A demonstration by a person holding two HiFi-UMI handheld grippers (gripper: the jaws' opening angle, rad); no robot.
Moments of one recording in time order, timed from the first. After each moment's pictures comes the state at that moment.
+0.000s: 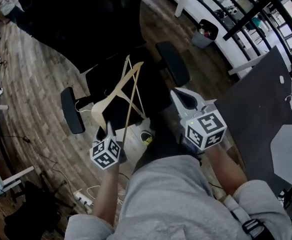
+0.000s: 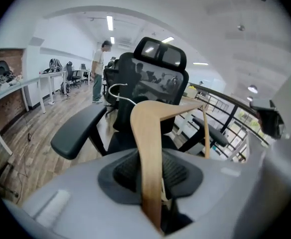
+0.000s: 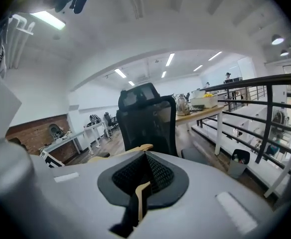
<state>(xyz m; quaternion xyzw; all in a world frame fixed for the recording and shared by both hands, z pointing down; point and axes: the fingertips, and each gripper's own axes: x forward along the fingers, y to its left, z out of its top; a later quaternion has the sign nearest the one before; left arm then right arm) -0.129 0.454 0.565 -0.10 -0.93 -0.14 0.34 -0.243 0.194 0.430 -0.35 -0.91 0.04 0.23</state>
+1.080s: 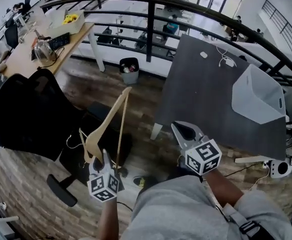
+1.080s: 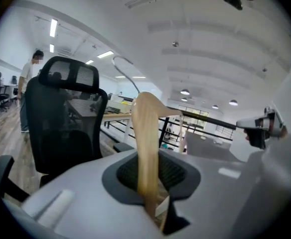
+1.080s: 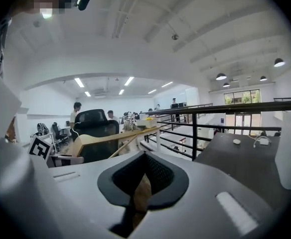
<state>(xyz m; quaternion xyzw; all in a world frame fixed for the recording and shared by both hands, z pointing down) -0.203 0.219 0.428 0.24 -0.95 -0.05 0.21 -0.117 -0.056 0.352 -0.05 -0.98 0.05 0.16</state>
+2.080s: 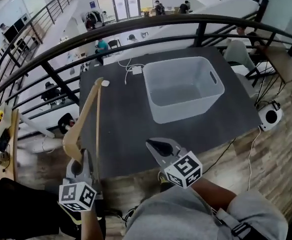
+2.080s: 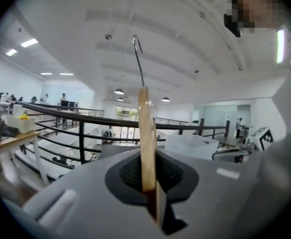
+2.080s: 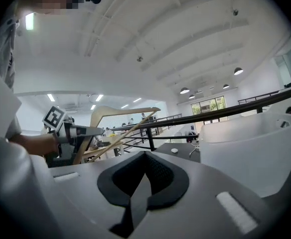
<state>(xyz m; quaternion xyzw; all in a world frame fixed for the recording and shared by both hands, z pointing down) -0.109 -0.264 0.290 0.58 -0.80 0.03 0.12 0.067 -0.380 0.340 0.11 -0.98 0.10 0.09</state>
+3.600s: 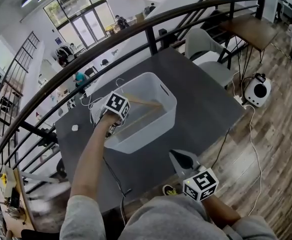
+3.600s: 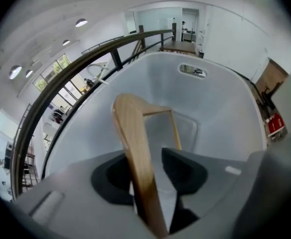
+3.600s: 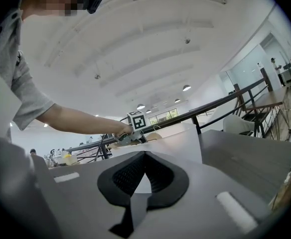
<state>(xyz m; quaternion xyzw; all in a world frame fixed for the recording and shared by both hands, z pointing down) 0.086 -0.729 0.447 0.67 -0.44 0.54 0.26 0.306 -0.529 0.362 0.36 -0.92 0.17 0.01</state>
